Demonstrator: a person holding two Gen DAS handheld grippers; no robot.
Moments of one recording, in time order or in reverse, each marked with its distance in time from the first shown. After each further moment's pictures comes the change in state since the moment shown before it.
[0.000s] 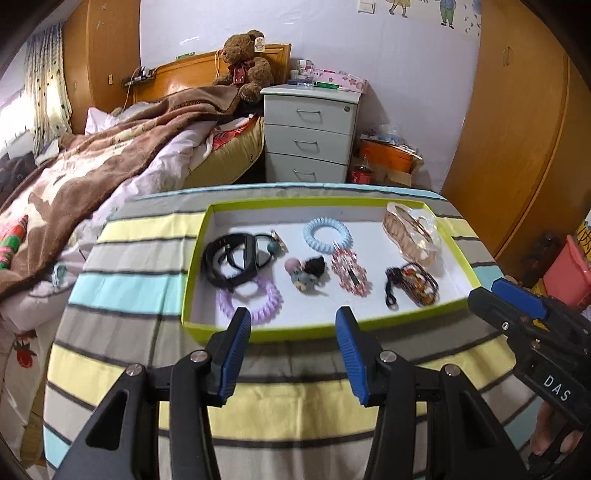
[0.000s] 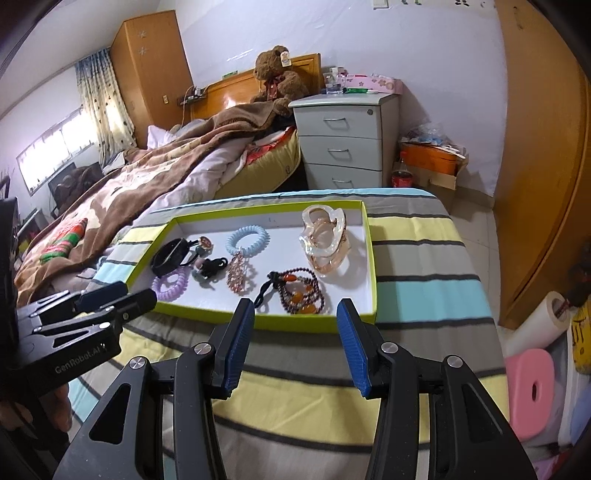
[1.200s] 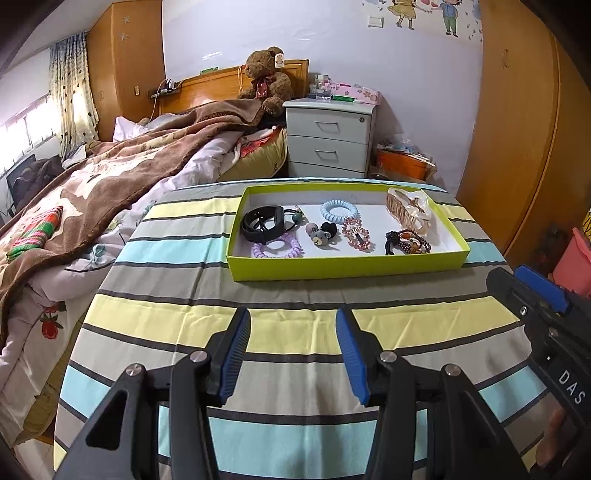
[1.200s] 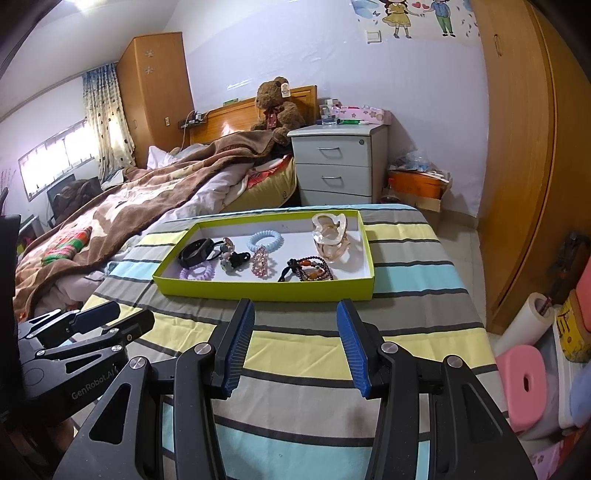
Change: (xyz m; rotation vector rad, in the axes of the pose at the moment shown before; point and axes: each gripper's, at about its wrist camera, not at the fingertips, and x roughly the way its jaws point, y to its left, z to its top) left arm -0.052 -0.003 -0.054 -0.008 -0.063 0.098; right arm -0.051 0.027 -0.040 -0.015 -0.116 -0.046
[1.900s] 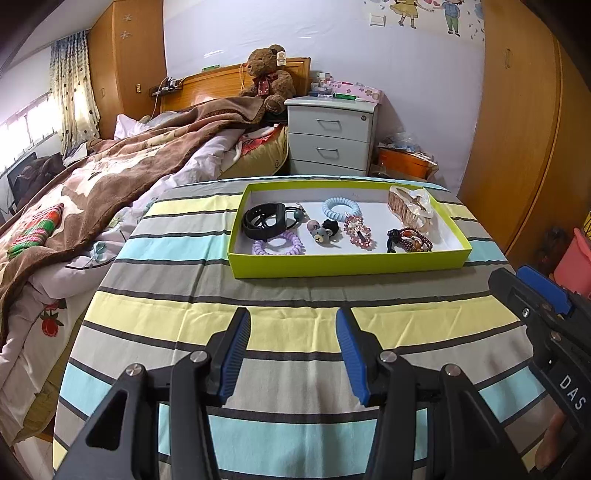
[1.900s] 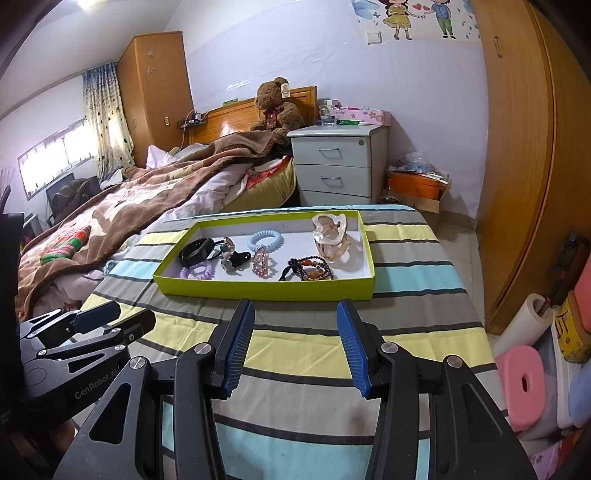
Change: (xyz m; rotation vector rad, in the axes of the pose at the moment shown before) left arm 0.001 0.000 -0.001 -0.003 0.004 0.008; right arm -0.001 0.002 0.000 -0.004 -0.001 -0.003
